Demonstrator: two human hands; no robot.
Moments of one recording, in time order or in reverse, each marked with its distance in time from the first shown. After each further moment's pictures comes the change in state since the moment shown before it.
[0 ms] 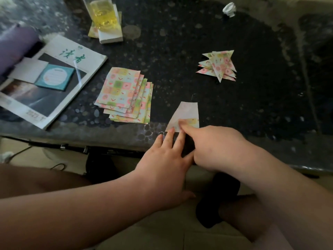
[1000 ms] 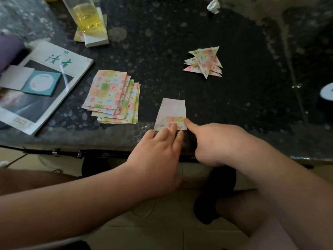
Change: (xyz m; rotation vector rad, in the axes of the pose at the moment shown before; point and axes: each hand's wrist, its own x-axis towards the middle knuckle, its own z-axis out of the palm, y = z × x) left_hand 0.009 0.003 -0.016 0.112 0.043 -0.033; right_hand -0.018 0.023 -0.002 0.102 -0.129 0.144
